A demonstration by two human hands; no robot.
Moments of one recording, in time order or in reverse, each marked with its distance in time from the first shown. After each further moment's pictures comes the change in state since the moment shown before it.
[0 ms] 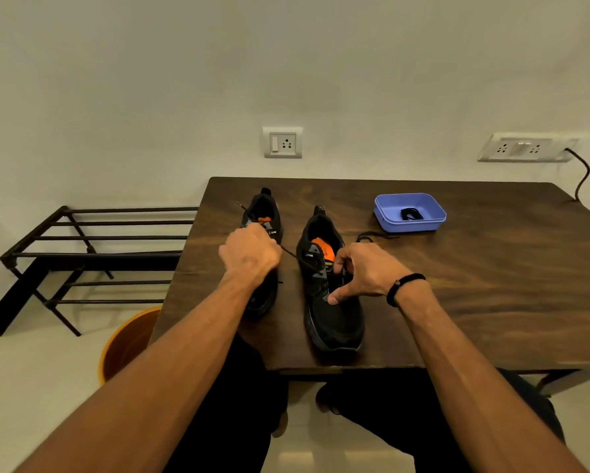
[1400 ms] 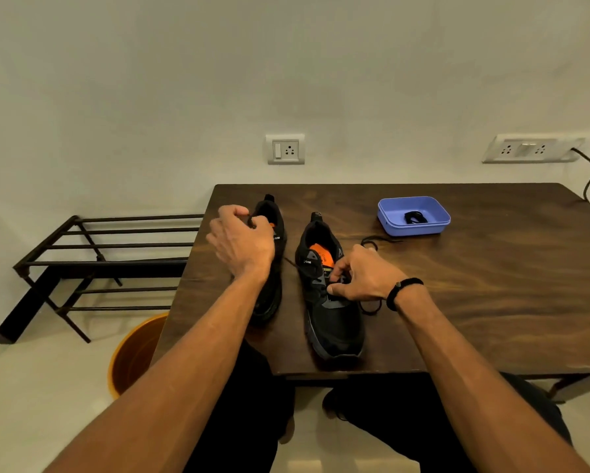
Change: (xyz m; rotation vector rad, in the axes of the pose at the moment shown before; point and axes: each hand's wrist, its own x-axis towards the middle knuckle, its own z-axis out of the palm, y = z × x) left_hand 0.002 0.013 -0.006 -0.584 0.508 -0.184; right_hand 0.005 0.000 0.011 0.019 0.098 -0.045
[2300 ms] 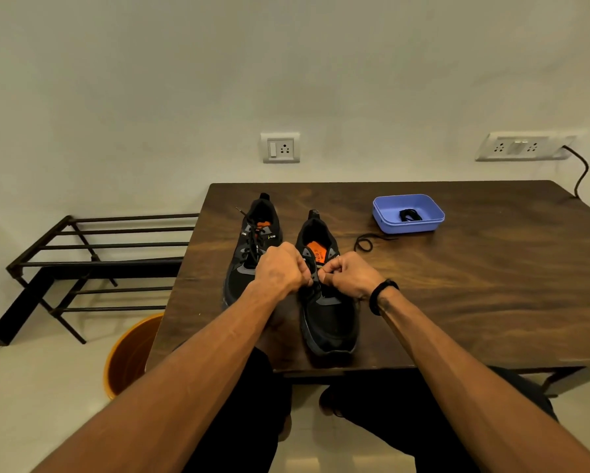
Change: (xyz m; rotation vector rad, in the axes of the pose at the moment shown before) left_hand -0.034 -0.004 0.016 0.400 -0.866 0.223; right_hand 0.000 -0.015 0.019 0.524 -0.014 0.252
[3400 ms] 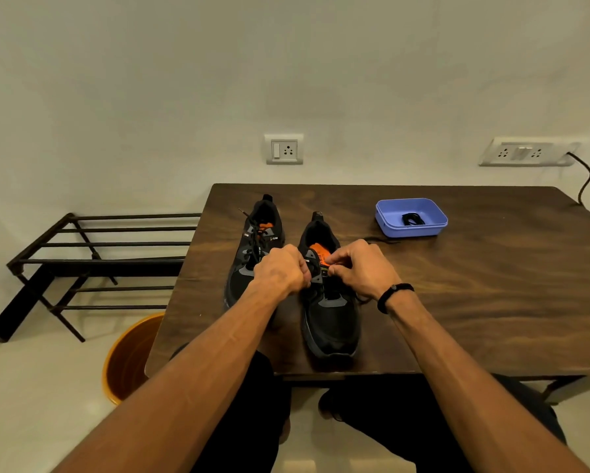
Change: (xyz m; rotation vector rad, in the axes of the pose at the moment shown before) left_hand -0.001 0.004 -0.007 0.081 -0.034 -0.075; right_hand -0.007 -0.010 -0.018 -0.290 0.187 -0.243
